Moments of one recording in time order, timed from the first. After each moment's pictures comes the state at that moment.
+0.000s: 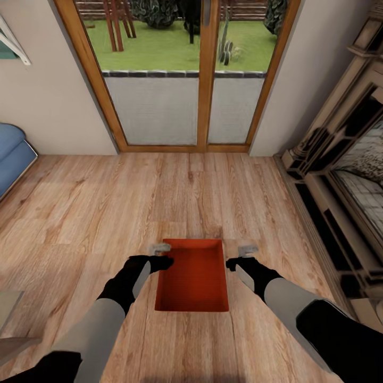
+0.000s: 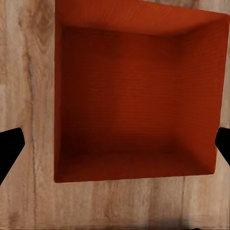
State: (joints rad) left arm -0.81 -0.15 -0.01 -0.65 0.10 0.56 0.02; right arm -1.02 0.05 0.62 -0.18 -0.60 0.26 -0.29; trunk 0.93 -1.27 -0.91
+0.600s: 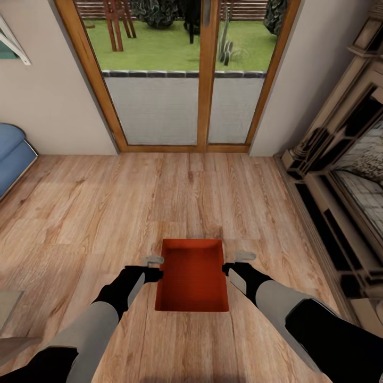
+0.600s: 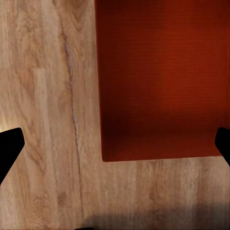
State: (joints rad) left arm -0.81 -0.10 0.00 -0.50 -0.03 0.48 0.02; right arm -1.02 0.12 0.63 -0.10 -0.70 0.21 -0.37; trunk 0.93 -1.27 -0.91
